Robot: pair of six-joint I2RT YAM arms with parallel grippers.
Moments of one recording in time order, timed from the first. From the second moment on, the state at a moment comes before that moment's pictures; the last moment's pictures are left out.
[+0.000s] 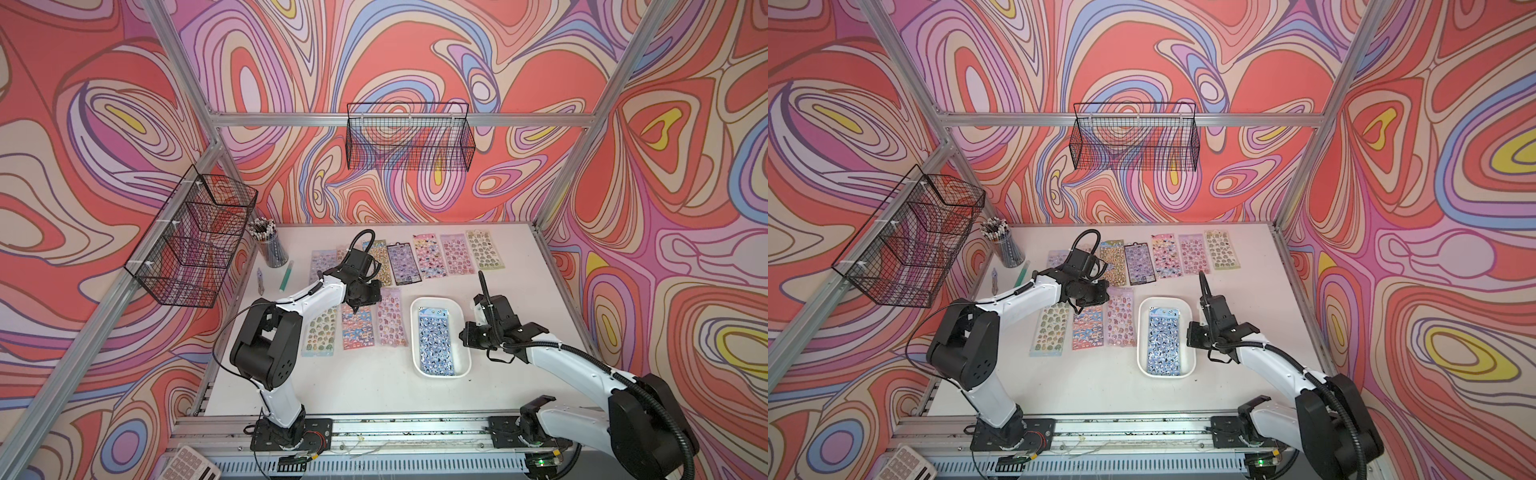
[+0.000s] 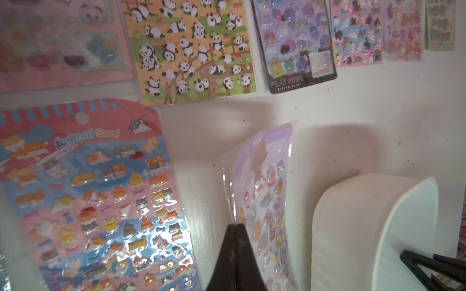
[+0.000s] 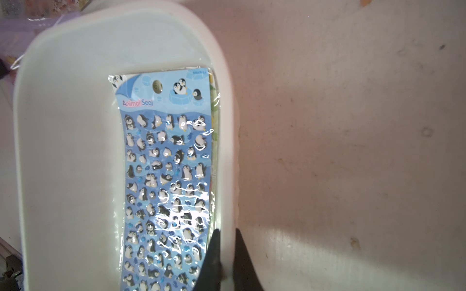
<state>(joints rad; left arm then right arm) -0.44 1.77 1.17 -0.46 0.21 -0.52 0.38 1.19 0.54 -0.36 -0.22 0.50</state>
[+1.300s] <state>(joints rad) -0.41 1.88 1.24 -0.46 0.14 -0.49 0.37 1.19 0.54 -0.36 -0.22 0.50</state>
